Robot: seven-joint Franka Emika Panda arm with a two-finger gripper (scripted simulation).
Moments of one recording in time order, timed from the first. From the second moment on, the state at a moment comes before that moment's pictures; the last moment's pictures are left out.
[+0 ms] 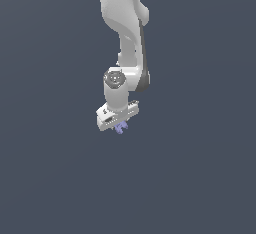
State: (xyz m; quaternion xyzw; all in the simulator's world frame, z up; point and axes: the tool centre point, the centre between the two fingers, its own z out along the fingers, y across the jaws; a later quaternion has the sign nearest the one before) arm -0.028 -0.042 0.048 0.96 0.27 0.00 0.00
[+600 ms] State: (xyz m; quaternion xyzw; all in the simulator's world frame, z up) arm -0.005 0.012 0.130 0.96 0.27 0.00 0.00
